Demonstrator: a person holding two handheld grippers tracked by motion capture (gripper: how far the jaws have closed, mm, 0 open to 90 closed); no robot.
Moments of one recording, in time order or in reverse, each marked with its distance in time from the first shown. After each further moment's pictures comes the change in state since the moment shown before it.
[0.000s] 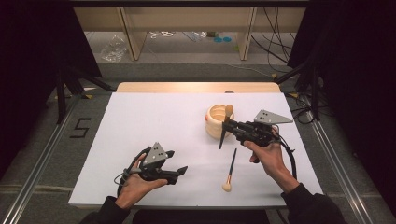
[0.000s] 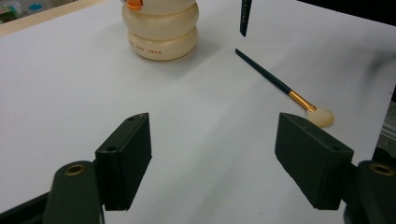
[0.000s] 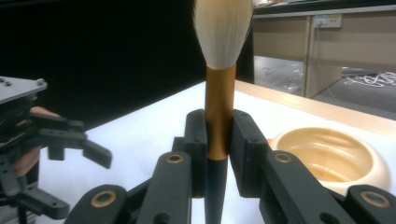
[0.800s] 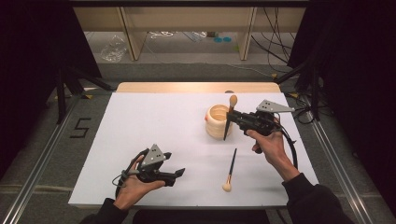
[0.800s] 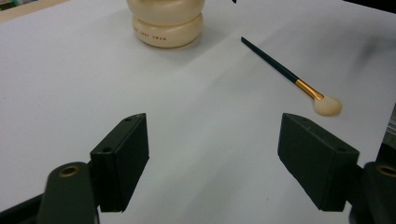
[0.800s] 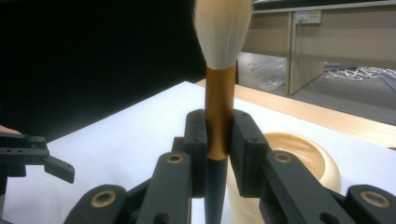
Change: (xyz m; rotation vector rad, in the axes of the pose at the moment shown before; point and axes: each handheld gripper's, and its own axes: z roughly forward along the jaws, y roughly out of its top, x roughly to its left) left arm 0.004 -0.008 0.000 0.028 0.004 -0.008; right arm -0.029 0.012 0.006 0.016 -0.053 0.008
